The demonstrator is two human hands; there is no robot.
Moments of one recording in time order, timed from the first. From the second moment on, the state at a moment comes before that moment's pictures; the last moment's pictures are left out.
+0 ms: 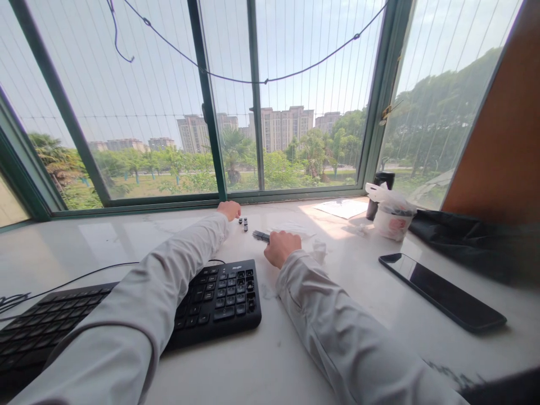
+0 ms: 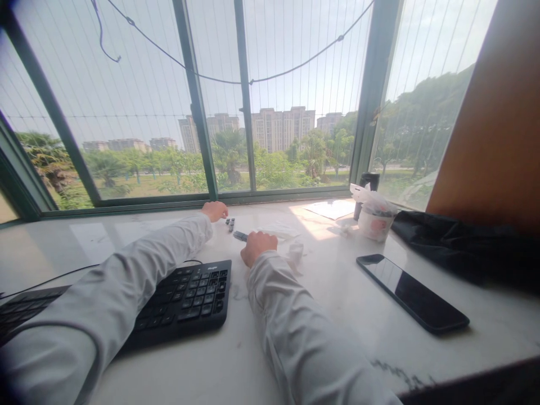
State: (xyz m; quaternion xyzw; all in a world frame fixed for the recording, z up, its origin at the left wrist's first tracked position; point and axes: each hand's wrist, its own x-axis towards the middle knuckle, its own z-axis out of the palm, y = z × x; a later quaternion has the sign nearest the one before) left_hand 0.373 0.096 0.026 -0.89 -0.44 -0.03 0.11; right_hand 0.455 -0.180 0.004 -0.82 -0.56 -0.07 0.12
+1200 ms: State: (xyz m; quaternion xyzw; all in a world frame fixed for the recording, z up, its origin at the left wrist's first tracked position) left_hand 0.226 -0.172 0.001 -0.93 -0.28 -0.22 0.04; right_hand 0.376 -0.203 0.020 -0.36 -0.26 0.49 0.75
